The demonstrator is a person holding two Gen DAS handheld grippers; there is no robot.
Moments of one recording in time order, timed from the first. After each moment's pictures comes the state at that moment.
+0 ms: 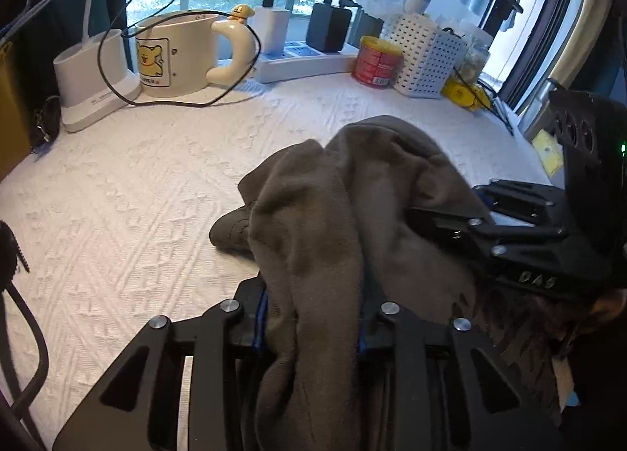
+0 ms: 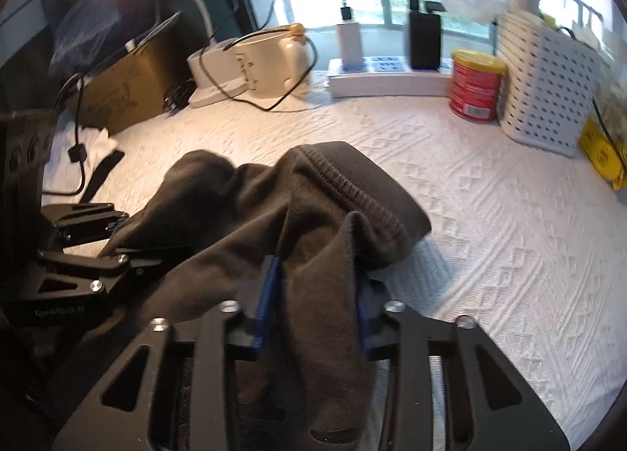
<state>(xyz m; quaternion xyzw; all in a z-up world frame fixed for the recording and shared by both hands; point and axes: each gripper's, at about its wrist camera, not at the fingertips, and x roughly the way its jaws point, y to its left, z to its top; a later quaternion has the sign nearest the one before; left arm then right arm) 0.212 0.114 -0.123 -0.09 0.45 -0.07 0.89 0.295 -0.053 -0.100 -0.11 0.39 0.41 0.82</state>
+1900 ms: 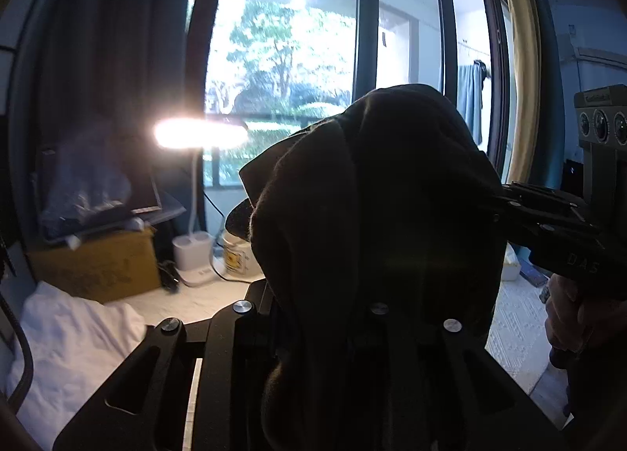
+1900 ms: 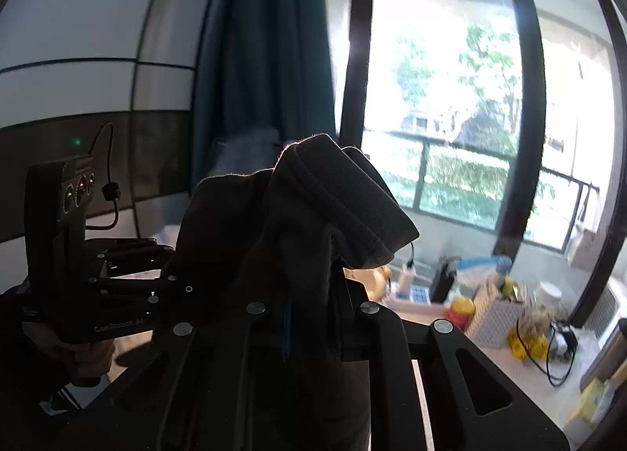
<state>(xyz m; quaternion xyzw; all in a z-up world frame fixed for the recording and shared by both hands) 0.017 0.122 0.053 -0.04 0.14 -0.01 0.99 0.070 -0.088 0.103 -0.12 0.06 0.48 0.87</state>
